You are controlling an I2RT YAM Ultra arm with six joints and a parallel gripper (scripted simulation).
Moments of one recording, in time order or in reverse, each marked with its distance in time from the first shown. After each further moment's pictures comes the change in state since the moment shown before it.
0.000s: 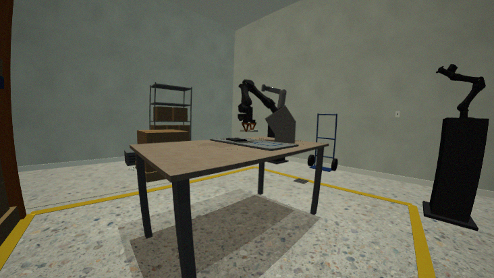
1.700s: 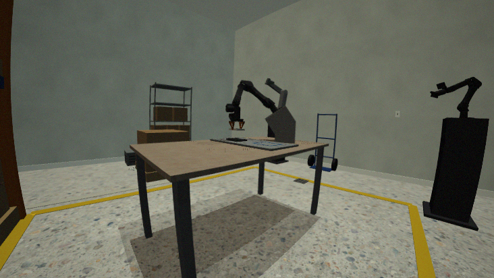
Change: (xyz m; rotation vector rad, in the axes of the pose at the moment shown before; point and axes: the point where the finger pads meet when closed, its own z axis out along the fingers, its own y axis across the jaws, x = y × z) arm -0.132 0.000 -0.008 -0.013 -0.008 0.318
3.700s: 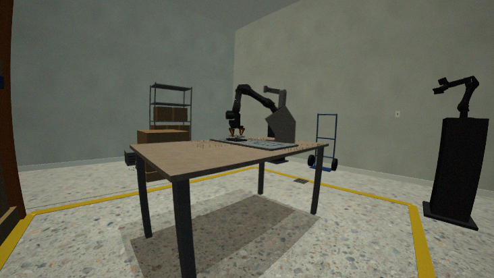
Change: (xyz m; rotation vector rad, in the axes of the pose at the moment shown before) arm 0.000 -0.002 0.060 0.004 0.000 -0.002
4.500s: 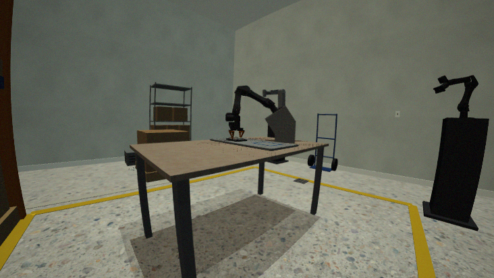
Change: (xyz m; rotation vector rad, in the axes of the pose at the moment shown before) arm 0.000 0.002 0.019 -0.004 -0.006 0.001
